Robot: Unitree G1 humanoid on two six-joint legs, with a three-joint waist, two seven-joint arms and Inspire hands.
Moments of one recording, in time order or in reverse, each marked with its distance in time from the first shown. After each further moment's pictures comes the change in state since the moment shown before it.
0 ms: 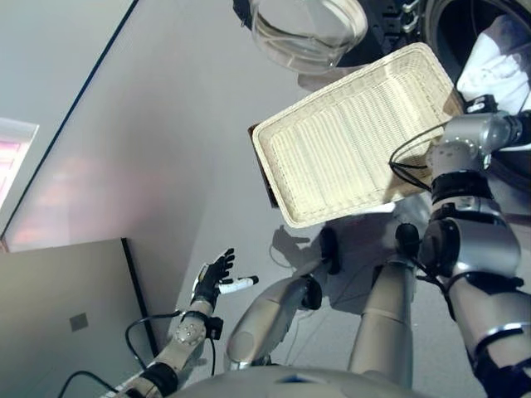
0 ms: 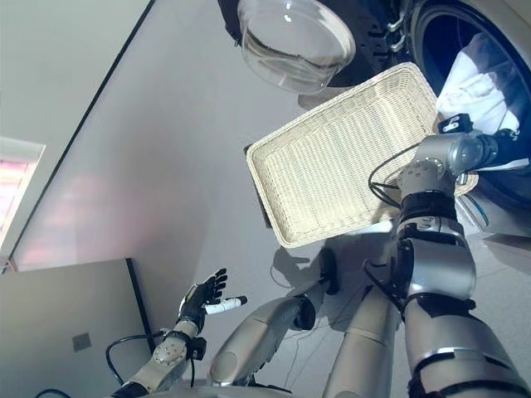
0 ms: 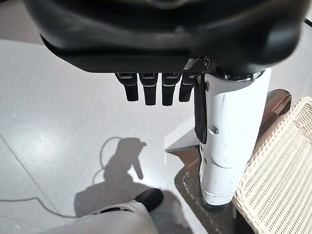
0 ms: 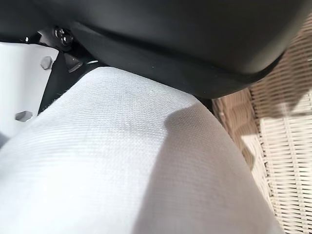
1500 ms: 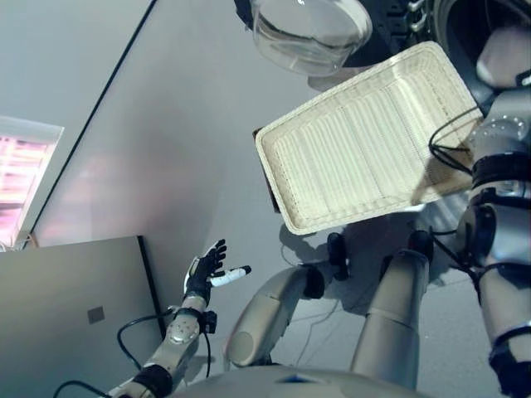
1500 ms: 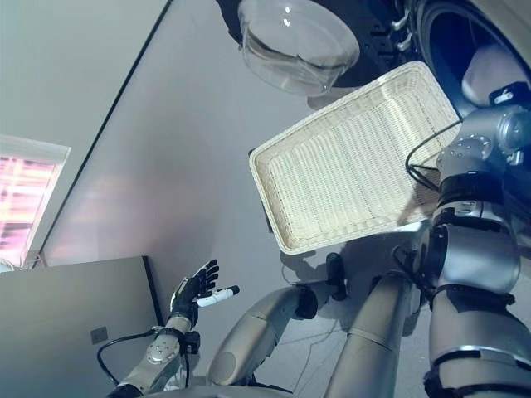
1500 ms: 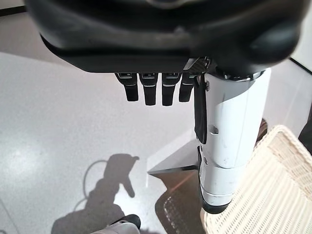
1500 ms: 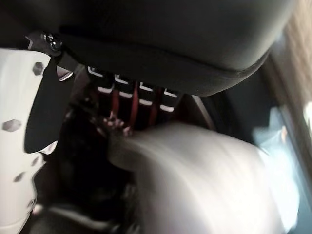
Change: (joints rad) left arm 0.033 0.021 0.067 -0.066 -0.024 -0.010 0.001; right arm -0.131 -0.157 0.109 0.184 -0.020 0.047 0.000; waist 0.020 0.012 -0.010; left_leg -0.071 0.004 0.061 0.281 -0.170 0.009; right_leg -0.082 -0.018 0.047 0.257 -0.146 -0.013
